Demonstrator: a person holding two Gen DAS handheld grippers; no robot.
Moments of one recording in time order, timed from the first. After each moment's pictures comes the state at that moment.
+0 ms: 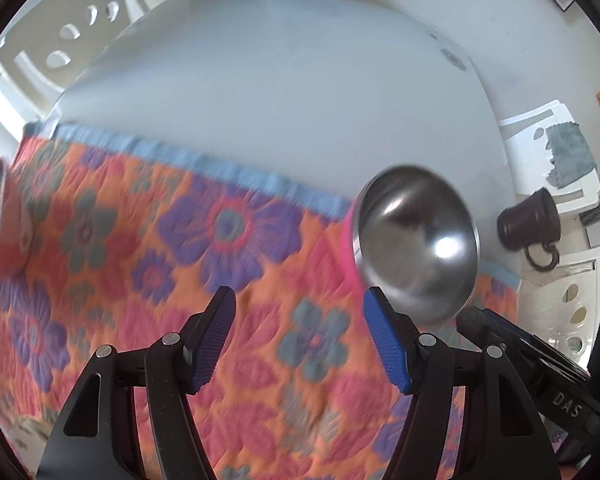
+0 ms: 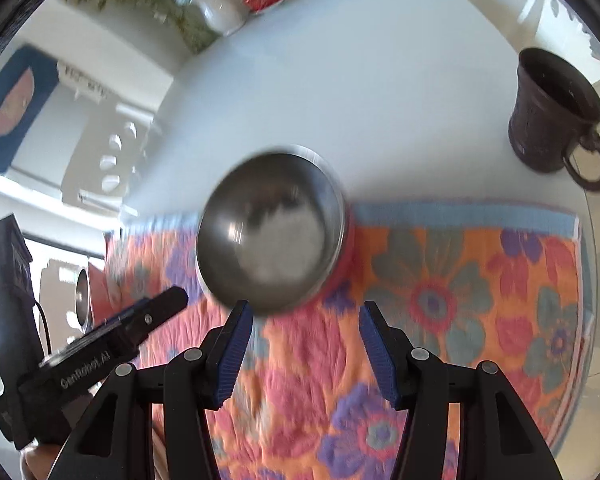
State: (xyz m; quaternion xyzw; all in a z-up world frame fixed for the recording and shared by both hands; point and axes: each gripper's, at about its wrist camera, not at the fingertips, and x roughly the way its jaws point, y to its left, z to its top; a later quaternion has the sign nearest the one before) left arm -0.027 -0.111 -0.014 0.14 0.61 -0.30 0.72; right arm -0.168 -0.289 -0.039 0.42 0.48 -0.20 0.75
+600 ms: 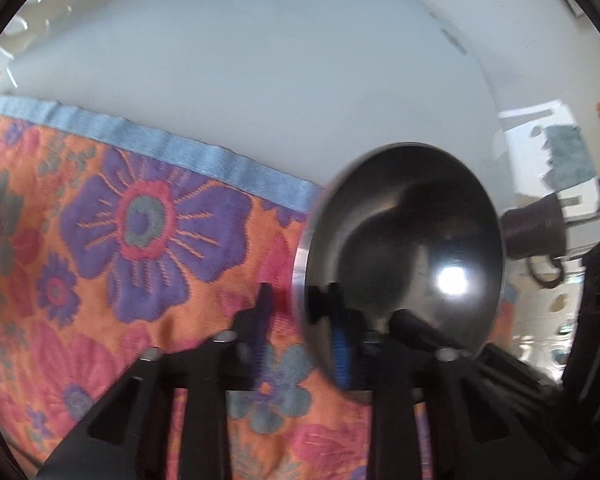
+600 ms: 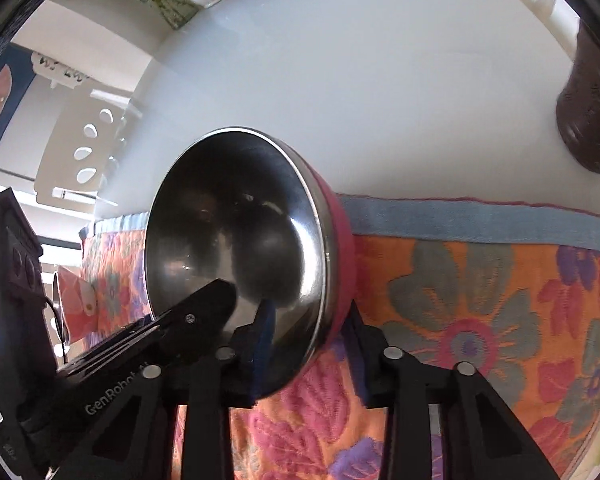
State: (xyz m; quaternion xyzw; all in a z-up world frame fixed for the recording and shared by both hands) left arm -0.028 -0.132 -0.076 0.09 0.66 -0.32 0.67; right arm -0.135 -0.291 -0.094 0.42 0.52 -0.18 0.72
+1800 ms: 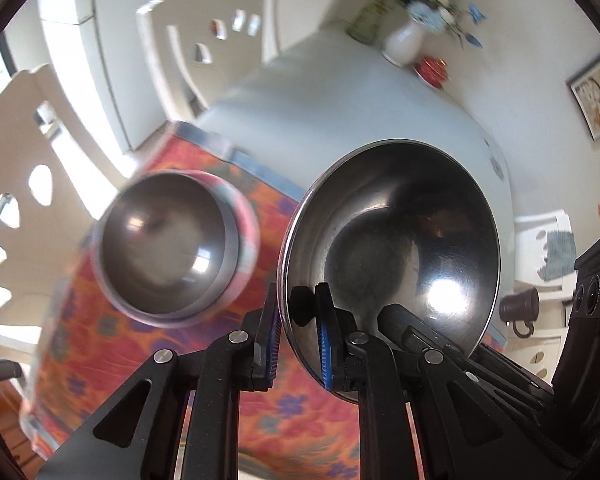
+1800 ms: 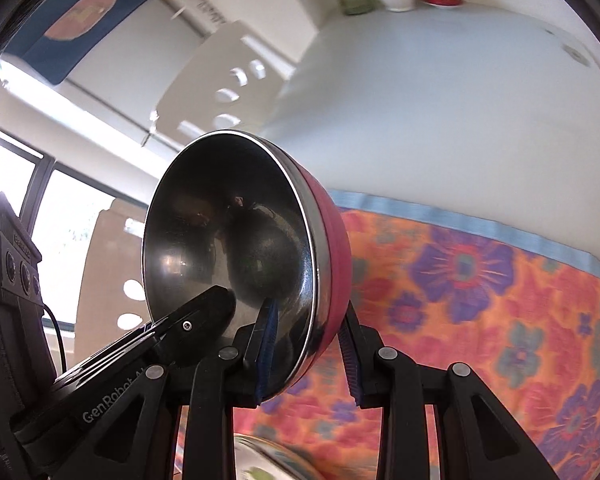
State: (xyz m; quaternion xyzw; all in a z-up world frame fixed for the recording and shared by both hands) left arm 0.118 0.104 0.060 0.02 0.61 -0.24 0.75; right arm 0.049 -0.091 0.034 0.35 0.51 -0.09 0.78
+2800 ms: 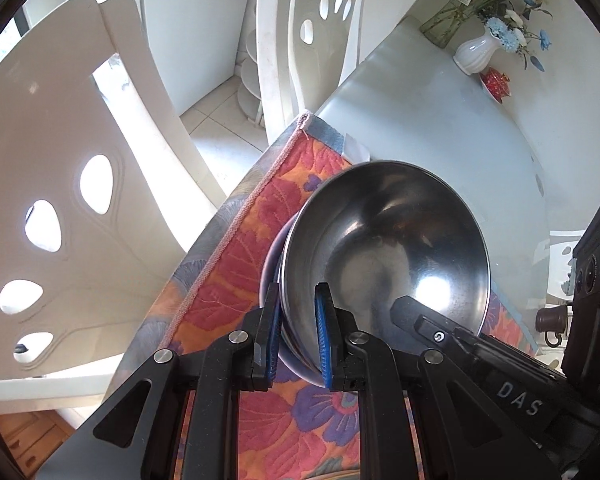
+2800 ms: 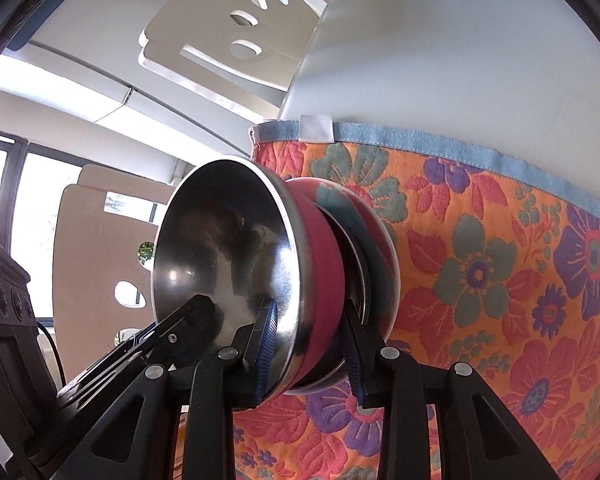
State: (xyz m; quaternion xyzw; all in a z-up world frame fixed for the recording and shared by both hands) left arm 0.212 0.200 0.005 0.02 0.65 -0.21 0.73; right arm 0.156 -0.013 -0.034 0.37 0.57 -0.09 0.72
